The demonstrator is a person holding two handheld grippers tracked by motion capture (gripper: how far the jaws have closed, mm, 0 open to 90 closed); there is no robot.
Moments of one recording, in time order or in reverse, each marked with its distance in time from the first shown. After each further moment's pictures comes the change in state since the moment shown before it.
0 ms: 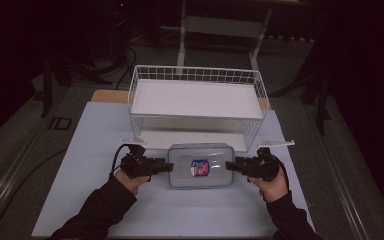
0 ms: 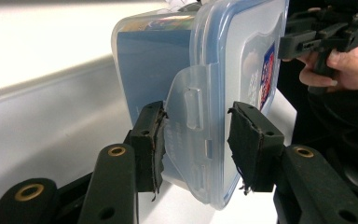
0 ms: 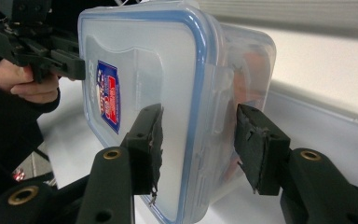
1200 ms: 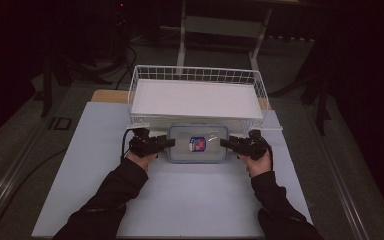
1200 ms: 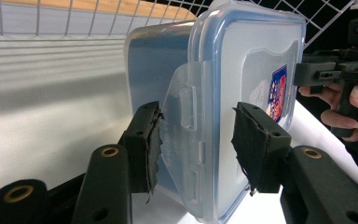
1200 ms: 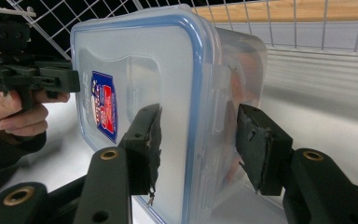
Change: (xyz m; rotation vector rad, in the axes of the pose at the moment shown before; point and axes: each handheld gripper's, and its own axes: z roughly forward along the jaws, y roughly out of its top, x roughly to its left) left arm 0.055 0.028 0.035 -0.178 0.137 0.010; right arm -0.061 0.028 0.049 -0.132 -0.054 -0.004
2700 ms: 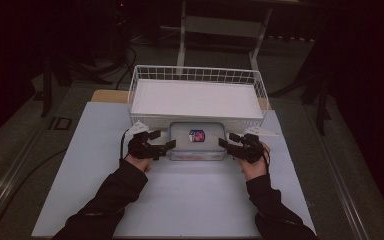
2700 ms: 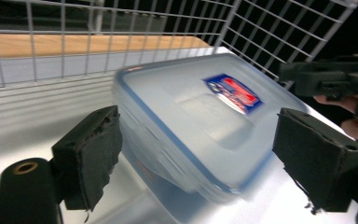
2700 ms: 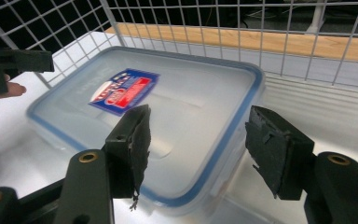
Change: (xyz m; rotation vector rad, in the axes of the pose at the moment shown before) left arm -0.019 -0.005 -0.013 -0.101 0.076 0.139; right arm 0.029 -0.006 0.001 -0.079 -0.204 -0.119
